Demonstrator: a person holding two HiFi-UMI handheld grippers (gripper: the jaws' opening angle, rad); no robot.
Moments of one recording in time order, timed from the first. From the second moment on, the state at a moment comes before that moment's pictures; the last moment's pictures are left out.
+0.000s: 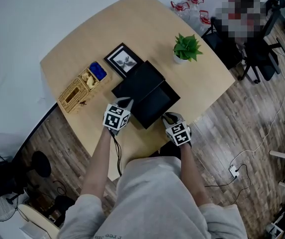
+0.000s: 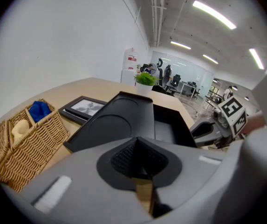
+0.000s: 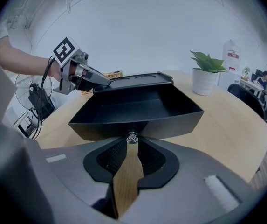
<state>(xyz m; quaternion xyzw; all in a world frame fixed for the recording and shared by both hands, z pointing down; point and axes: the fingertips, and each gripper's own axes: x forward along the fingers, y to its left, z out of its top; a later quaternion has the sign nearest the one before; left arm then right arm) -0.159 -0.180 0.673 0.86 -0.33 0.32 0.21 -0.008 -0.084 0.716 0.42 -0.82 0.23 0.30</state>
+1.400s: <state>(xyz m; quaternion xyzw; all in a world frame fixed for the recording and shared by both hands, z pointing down) -0.161 -0.182 0.673 0.86 -0.34 0.31 0.22 -0.020 -0.100 0.713 0.42 -0.82 0.21 0.32</state>
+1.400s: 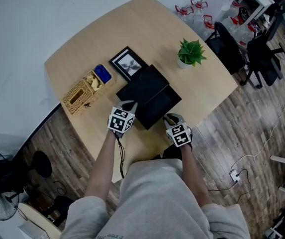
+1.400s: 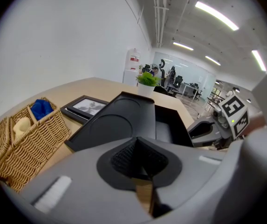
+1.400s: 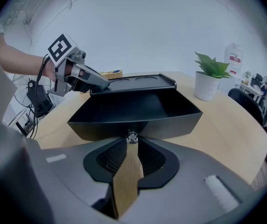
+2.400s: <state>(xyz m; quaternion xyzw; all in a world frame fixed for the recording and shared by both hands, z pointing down) -0.160 -0.182 0.672 0.86 -0.35 0.30 0.22 -0.029 -0.111 0.710 0.41 -0.82 0.21 0.33</state>
